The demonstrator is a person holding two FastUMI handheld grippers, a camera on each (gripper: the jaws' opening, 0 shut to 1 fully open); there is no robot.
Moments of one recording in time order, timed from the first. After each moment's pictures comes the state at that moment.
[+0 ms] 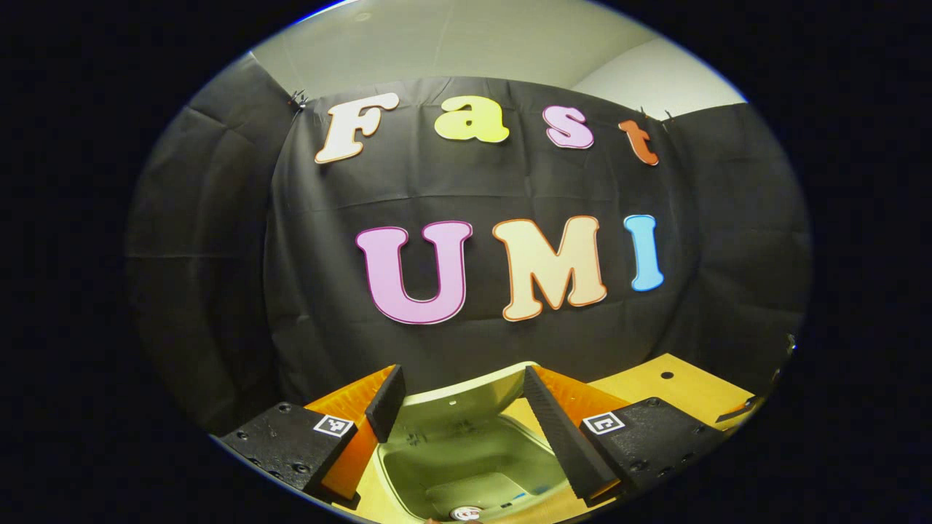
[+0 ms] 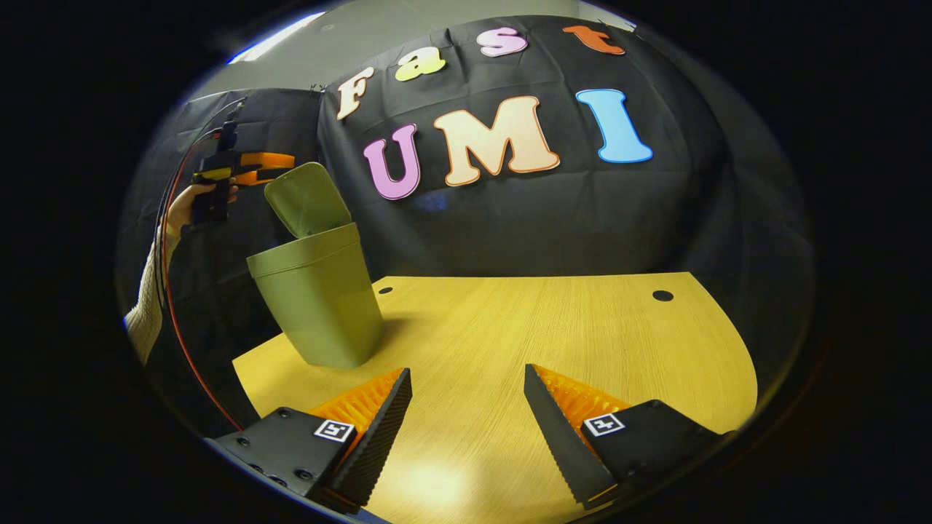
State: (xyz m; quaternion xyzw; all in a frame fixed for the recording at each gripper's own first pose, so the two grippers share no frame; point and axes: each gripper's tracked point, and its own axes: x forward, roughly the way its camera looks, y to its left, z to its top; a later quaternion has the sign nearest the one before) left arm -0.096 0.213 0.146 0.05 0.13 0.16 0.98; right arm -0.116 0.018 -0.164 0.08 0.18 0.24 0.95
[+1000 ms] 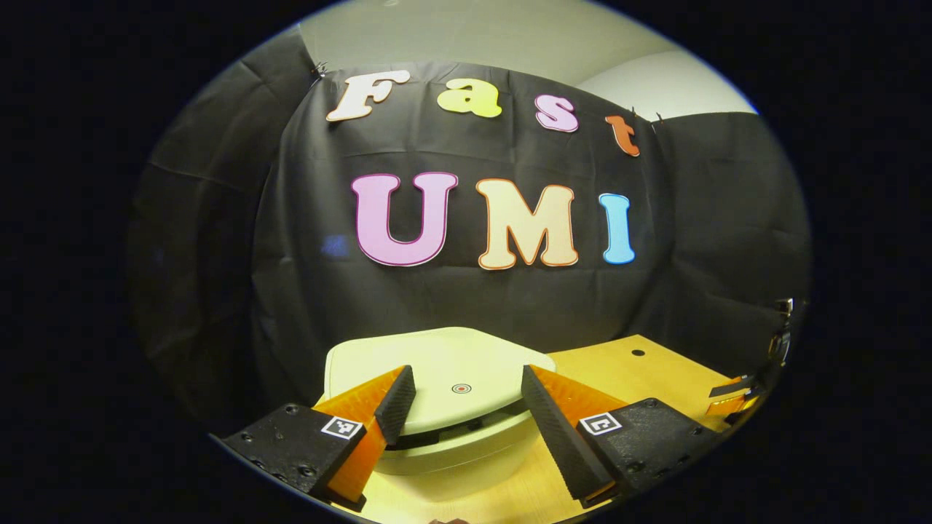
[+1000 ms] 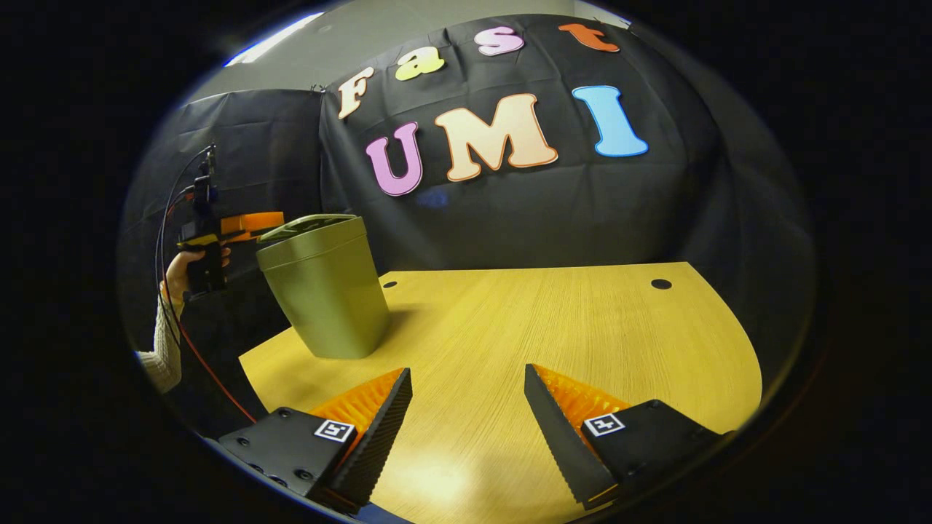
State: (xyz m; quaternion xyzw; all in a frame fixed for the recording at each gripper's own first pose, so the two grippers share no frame) left arm -0.163 0.184 0.031 0.00 0.15 0.14 0.98; right arm -0.136 0.014 -0.179 0.08 0.19 0.25 0.95
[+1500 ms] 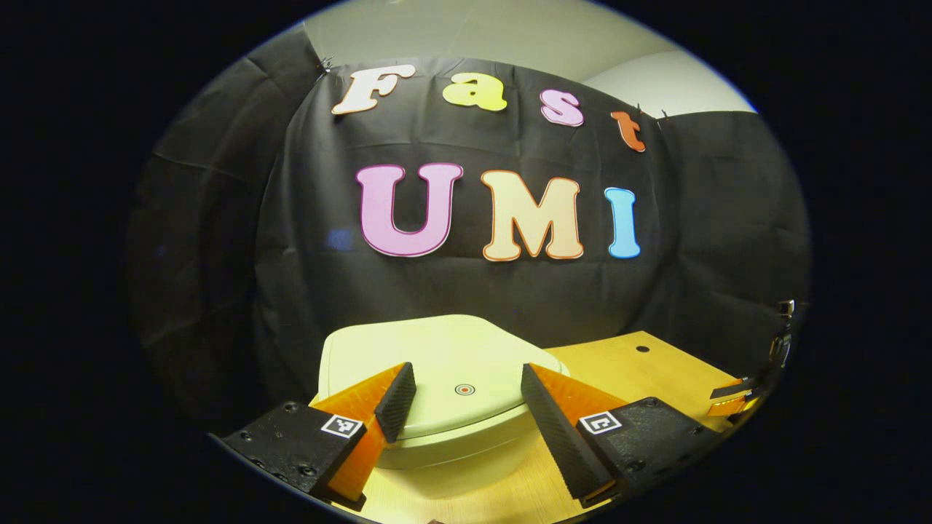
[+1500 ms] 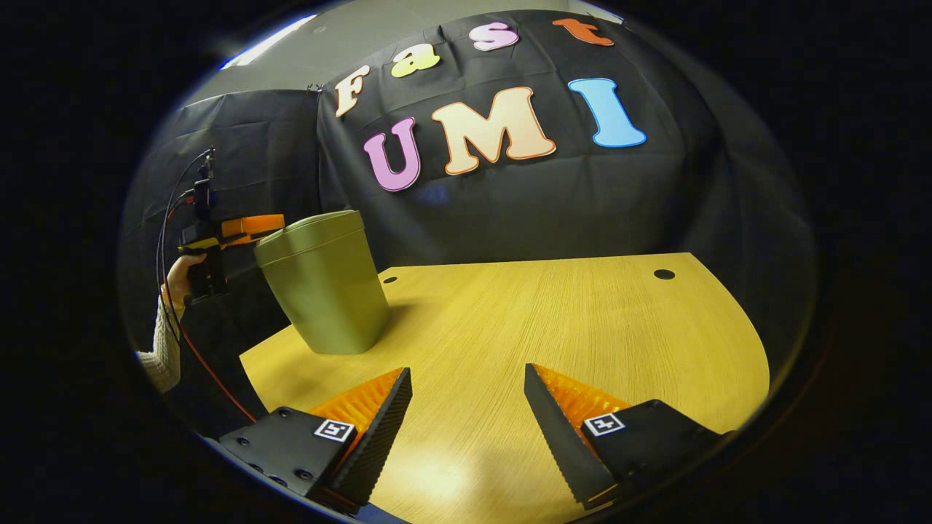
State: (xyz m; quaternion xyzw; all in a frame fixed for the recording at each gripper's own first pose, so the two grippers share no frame) left arm -0.166 0.184 0.020 -0.01 0.15 0.14 0.98; right arm -0.133 0.015 -0.193 0.09 0.20 0.25 0.94
